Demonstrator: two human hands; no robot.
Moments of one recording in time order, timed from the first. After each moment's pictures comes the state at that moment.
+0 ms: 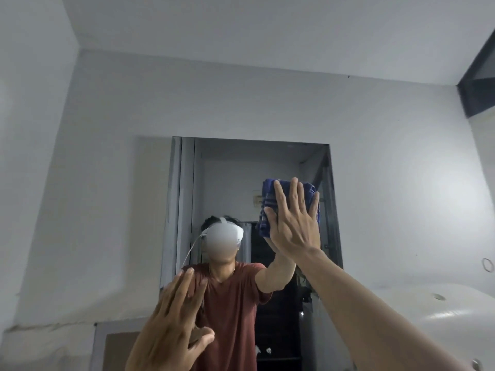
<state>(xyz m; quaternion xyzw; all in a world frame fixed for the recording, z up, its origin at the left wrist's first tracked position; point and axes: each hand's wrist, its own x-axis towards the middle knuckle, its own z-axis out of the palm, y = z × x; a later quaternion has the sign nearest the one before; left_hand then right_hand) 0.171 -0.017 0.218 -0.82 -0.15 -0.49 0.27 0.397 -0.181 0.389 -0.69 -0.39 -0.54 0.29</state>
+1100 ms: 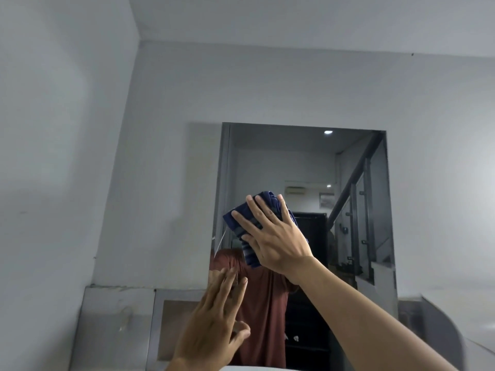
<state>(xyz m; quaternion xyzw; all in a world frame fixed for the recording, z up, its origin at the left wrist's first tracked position) 0.161 -0.017 0.182 -0.84 -0.18 -0.45 0.24 0.313 -0.122 0.348 -0.55 -0.60 -0.57 0.11</state>
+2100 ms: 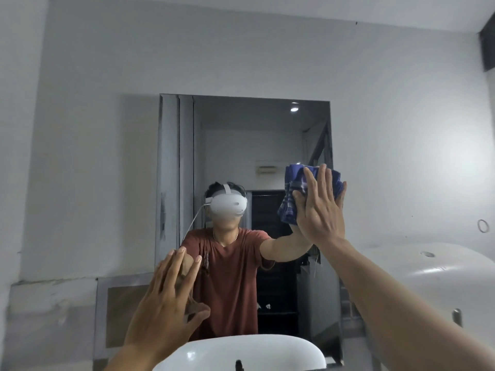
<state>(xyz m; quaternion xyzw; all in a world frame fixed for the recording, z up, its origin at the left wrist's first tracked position) 0.168 -0.031 0.181 -0.84 -0.20 -0.44 0.23 0.459 -0.207 0.331 -0.69 -0.35 -0.52 0.37</state>
